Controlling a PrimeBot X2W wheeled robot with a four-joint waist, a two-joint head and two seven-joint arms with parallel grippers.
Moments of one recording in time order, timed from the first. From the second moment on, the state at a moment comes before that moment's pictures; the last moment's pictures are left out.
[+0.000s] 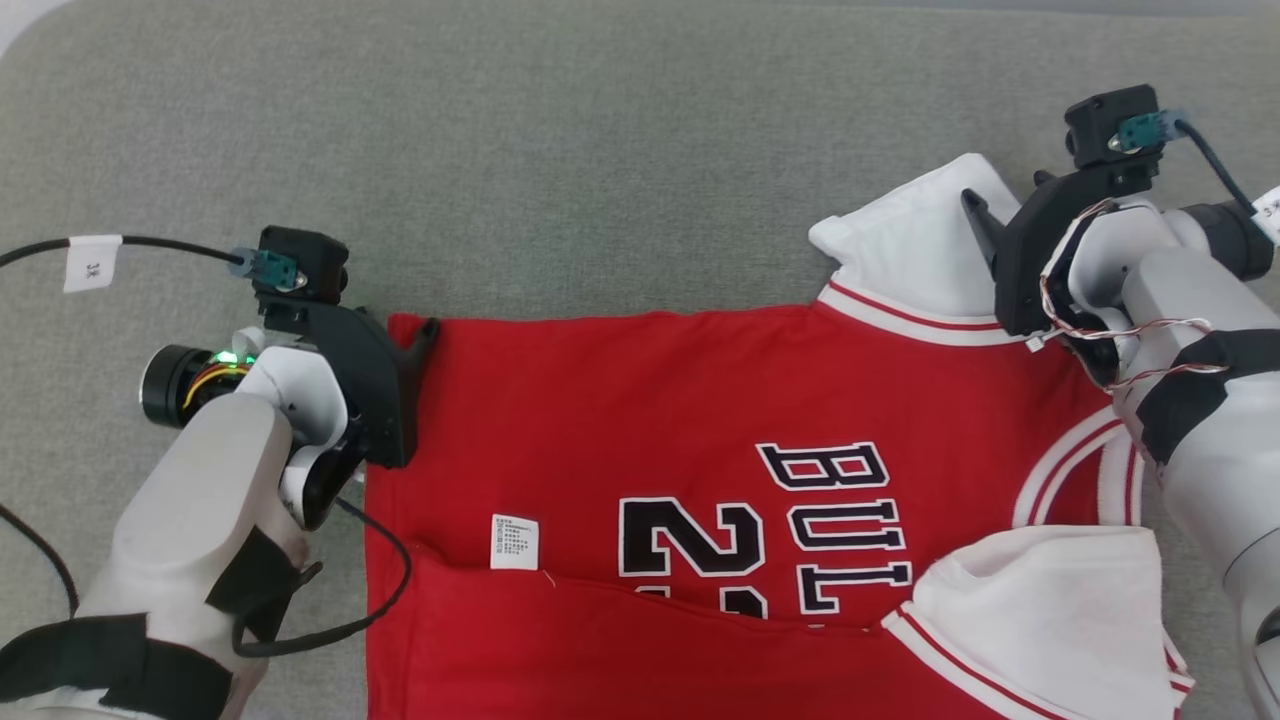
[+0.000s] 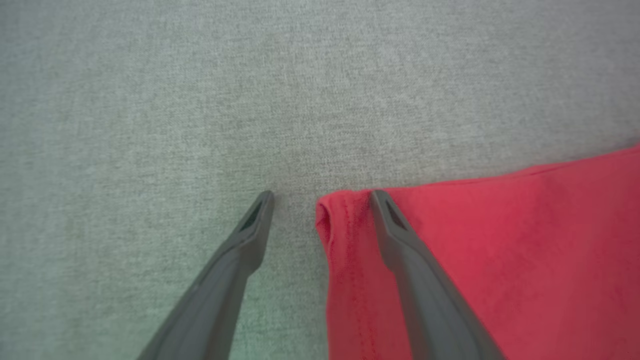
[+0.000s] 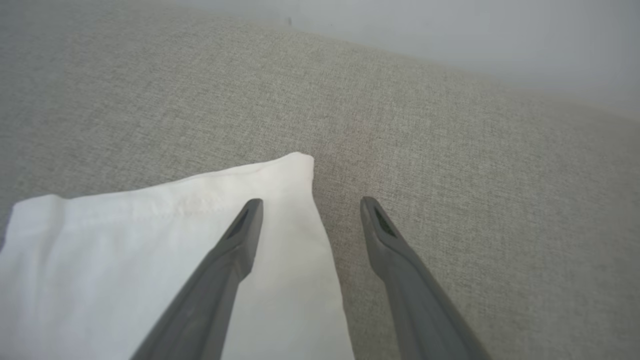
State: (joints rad) left arm -0.89 0.27 -0.51 0.82 -0.61 -0.13 0.35; right arm -1.14 -0.37 0.64 1.14 0.56 0.13 0.17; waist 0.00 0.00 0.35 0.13
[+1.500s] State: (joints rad) left arm -0.71 0.34 -0.64 0.80 -0.85 -0.13 0.09; right arm -0.96 -0.36 0.80 1.06 0.79 0.13 -0.13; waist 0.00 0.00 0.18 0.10
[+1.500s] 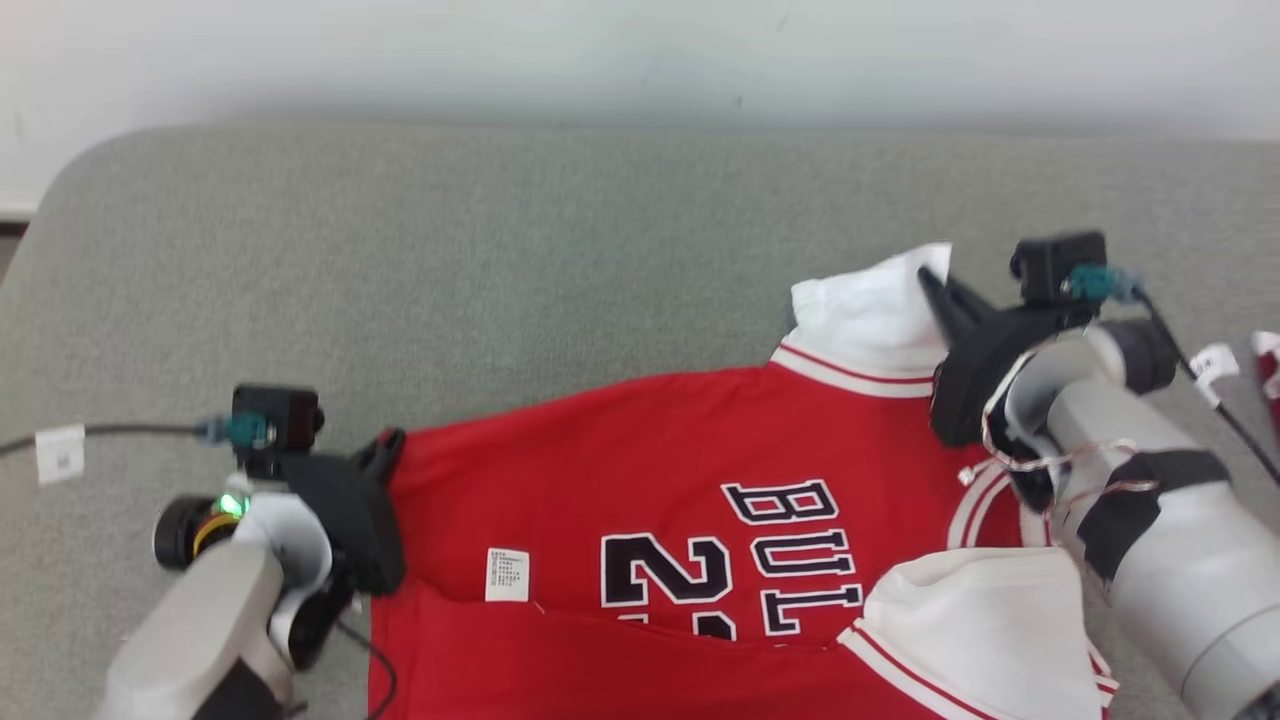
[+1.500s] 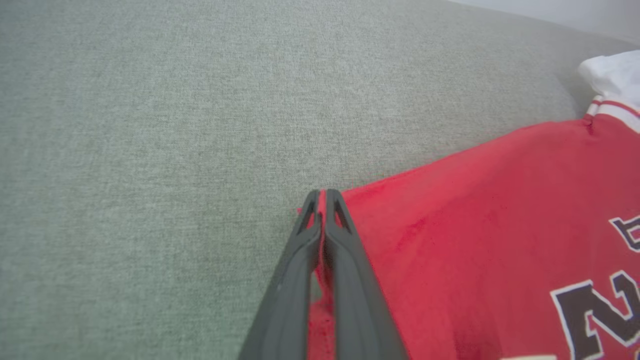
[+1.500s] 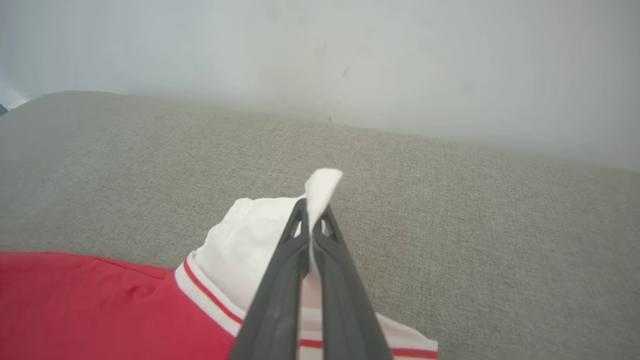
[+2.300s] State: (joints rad) left arm -0.41 0.35 -0.69 0.91 -0.94 -0.13 -0.21; right arm -0.54 -0.45 0.76 0.76 1.00 0.13 -0.26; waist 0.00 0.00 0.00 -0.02
